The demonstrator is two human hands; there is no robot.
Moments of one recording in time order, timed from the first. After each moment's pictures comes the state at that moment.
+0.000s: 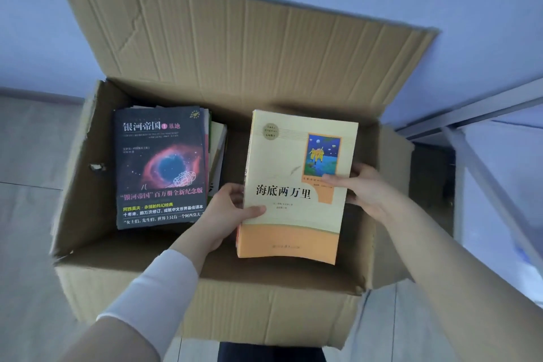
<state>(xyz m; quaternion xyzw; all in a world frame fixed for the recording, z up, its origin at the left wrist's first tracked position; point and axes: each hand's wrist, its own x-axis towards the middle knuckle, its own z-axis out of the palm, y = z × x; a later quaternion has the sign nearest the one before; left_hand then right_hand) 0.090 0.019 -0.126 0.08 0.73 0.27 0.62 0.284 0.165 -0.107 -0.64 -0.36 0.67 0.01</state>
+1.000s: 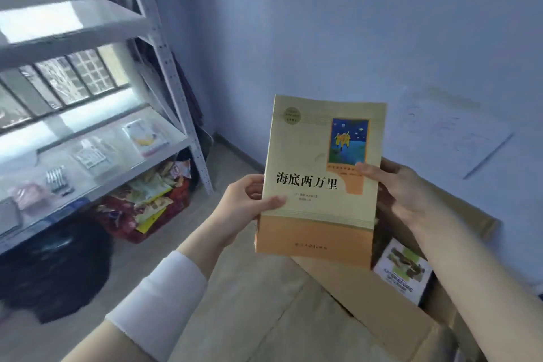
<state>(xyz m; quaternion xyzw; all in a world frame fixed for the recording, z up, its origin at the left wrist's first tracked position) 0.054 -0.439 0.322 0.13 0.73 0.60 0.30 0.157 -0.209 0.352 -0.28 -0.60 0.74 0.11</state>
